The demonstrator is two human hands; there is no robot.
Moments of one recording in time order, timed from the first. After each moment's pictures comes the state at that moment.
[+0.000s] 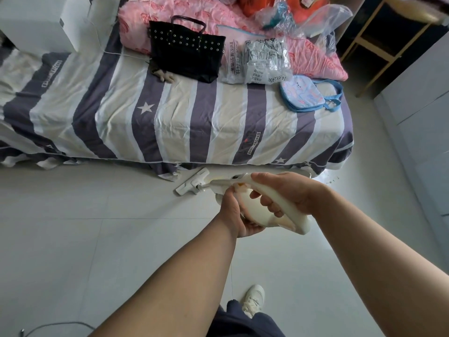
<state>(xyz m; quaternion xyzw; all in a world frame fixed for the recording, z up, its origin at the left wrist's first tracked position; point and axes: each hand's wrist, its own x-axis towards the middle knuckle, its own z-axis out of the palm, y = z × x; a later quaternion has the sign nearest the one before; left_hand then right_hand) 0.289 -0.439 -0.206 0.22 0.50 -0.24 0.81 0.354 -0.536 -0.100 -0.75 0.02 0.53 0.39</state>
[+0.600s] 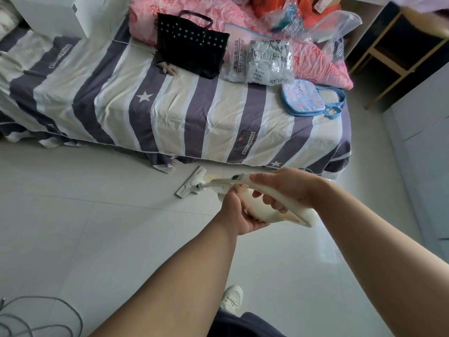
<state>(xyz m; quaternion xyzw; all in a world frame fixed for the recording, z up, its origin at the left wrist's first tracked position) 0.312 -0.525 -0.211 0.17 0.46 -0.18 0.85 0.396 -0.612 -0.100 -0.82 -0.11 0.51 0.24</state>
